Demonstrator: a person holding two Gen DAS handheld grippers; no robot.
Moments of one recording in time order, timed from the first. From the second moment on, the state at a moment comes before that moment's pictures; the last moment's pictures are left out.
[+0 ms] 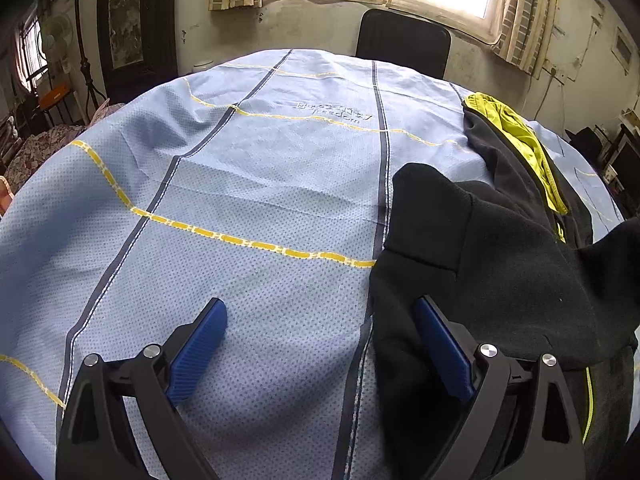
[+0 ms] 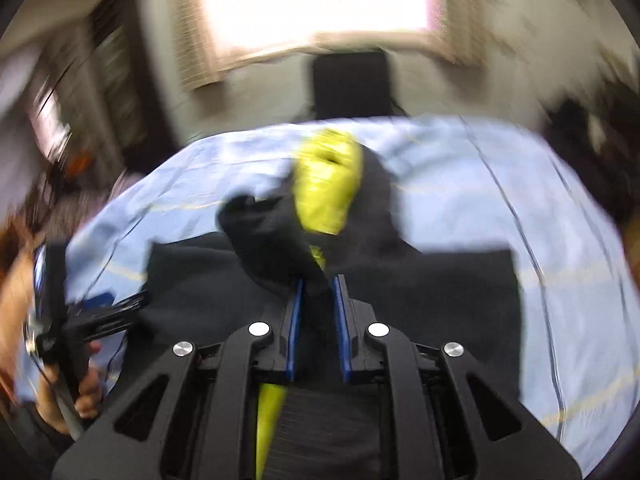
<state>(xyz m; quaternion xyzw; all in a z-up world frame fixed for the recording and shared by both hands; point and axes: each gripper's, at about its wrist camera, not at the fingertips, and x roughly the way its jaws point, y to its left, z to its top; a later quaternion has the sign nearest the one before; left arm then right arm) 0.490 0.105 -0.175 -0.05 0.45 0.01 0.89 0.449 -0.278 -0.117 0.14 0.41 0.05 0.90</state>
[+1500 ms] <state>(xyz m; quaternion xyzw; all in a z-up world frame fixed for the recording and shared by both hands) 0.479 0.075 -0.175 -0.05 0.46 -0.07 0.88 0.655 -0.262 -0.158 0.10 0.44 0.07 0.89</state>
